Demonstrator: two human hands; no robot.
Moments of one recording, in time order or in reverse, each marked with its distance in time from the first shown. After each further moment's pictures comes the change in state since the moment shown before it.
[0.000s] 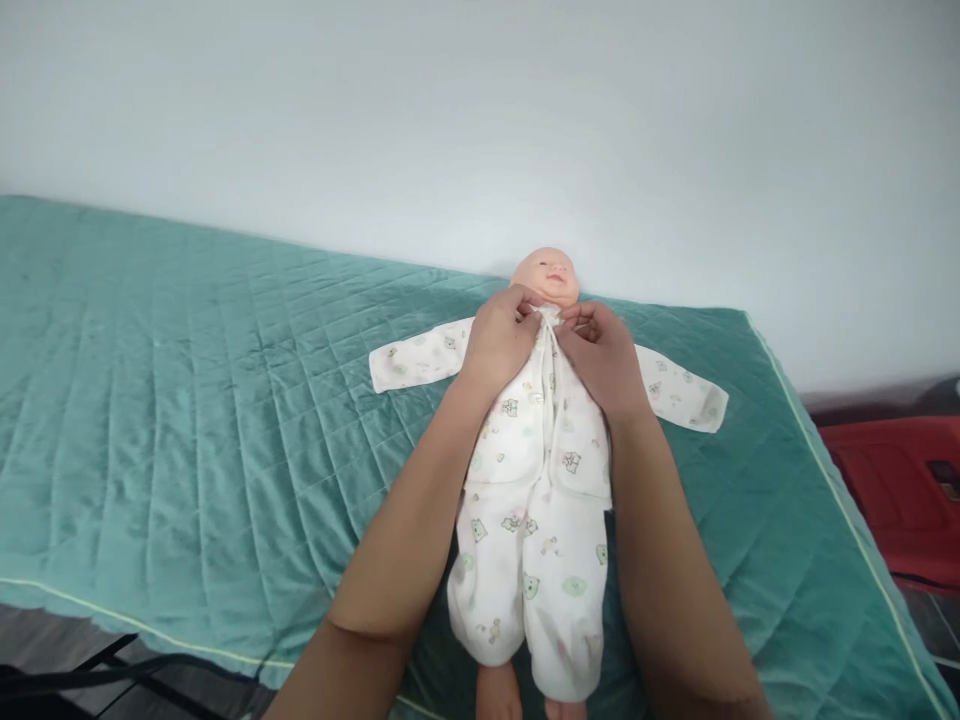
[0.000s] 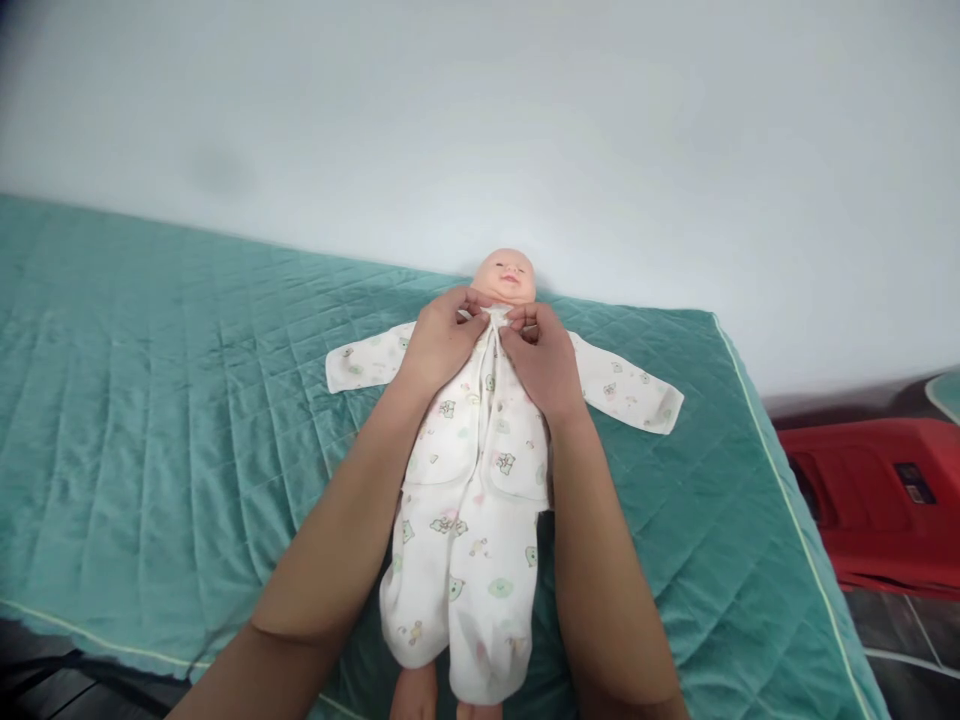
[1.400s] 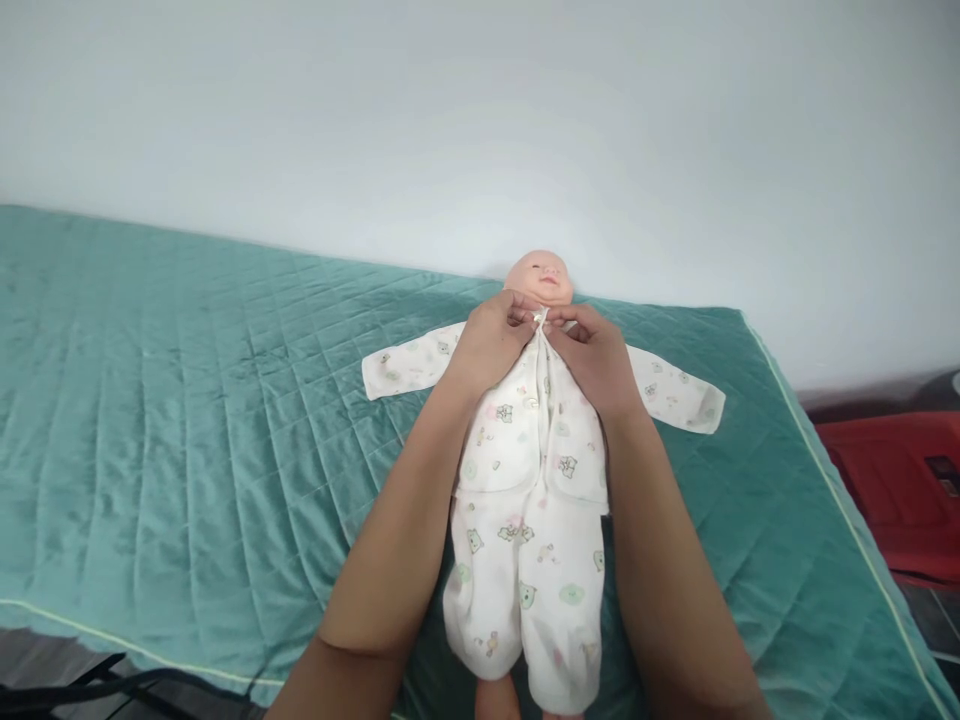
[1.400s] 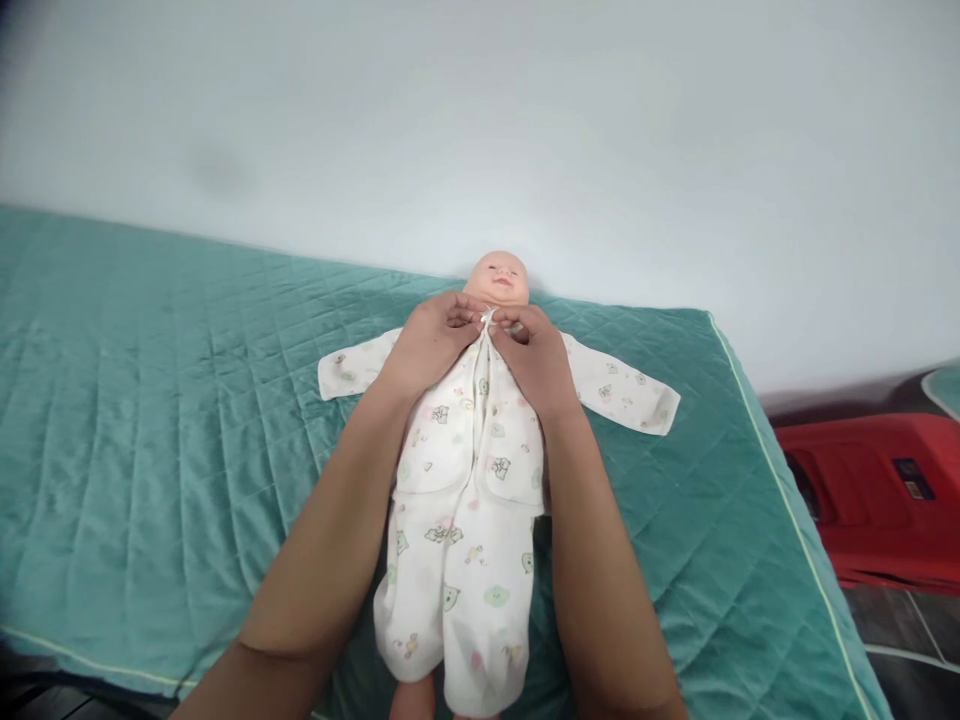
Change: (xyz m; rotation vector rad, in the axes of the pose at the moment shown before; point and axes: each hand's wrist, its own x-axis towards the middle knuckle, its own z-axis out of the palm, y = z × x) left_hand 0.005 -0.008 -0.004 -0.164 -0.135 -0.014; right_hand 0.005 -0.002 0.001 -0.005 -0.015 -0.035
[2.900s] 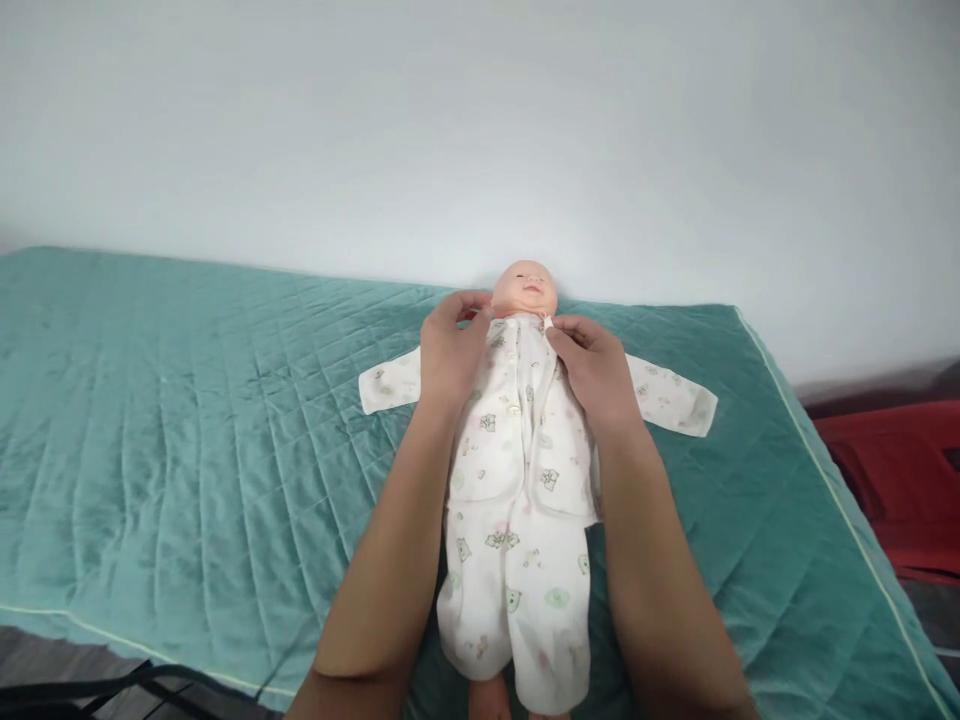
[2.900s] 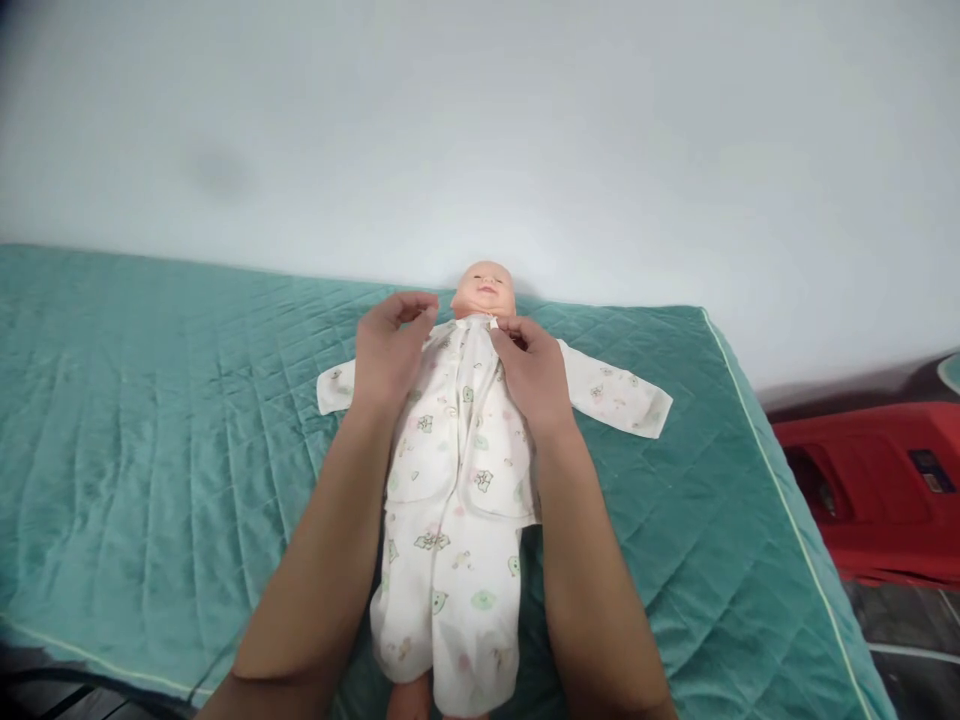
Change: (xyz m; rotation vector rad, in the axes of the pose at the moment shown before) left_hand -0.007 0.020 -0.008 0.015 0.361 -0.041; right_hand -0.006 0.004 -0.008 0.188 0.072 0.123
